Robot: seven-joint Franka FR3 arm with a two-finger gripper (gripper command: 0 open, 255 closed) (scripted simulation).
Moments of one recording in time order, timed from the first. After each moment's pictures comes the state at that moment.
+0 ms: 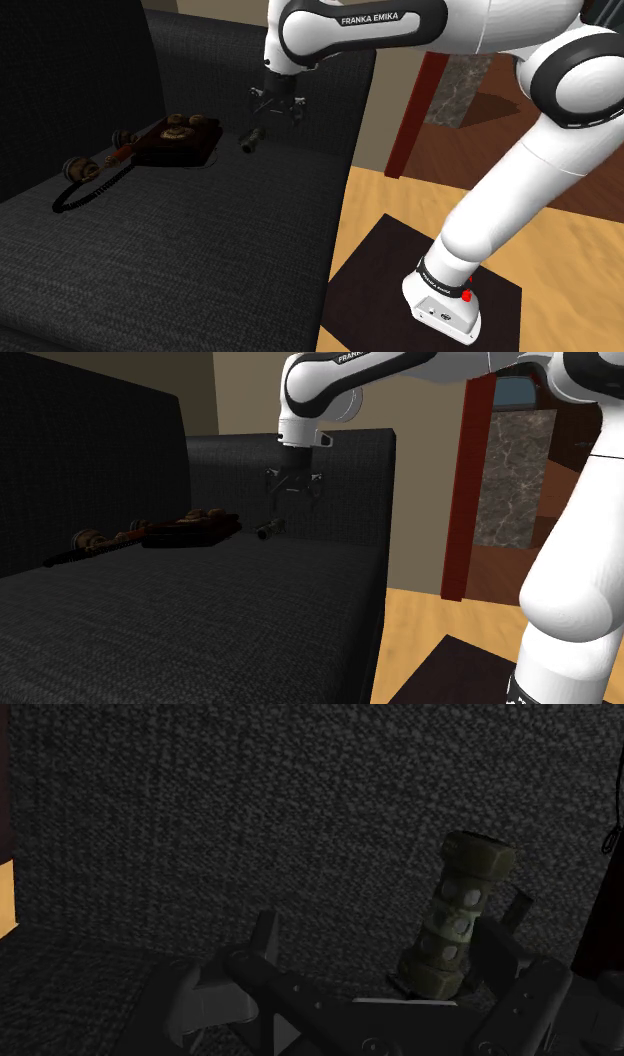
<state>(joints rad) -0.15 -0.16 0.39 -1.94 0.05 1.91 1.10</state>
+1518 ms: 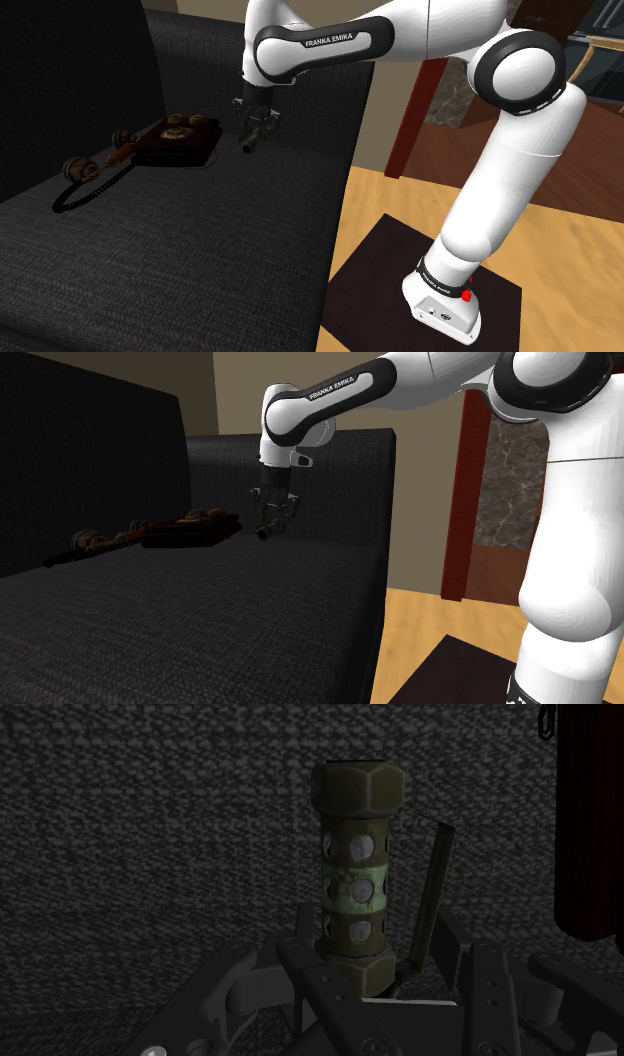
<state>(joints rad) -0.15 0.08 0.41 -1.81 -0.05 2.02 1.42</state>
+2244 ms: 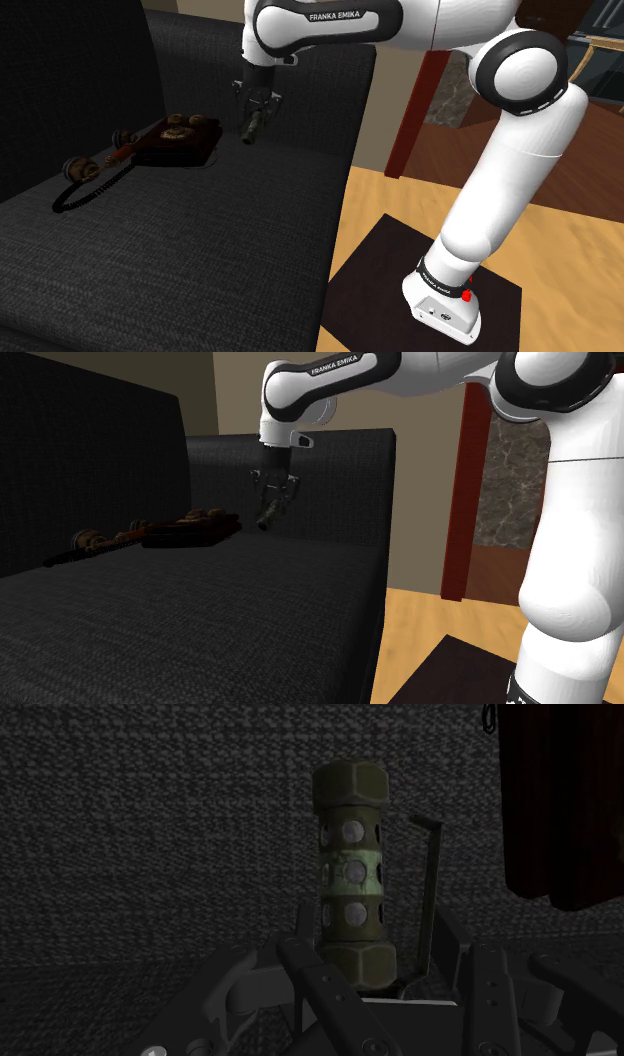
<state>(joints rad) -0.16 0.07 0.41 -1.69 -0.04 1.90 1.41</state>
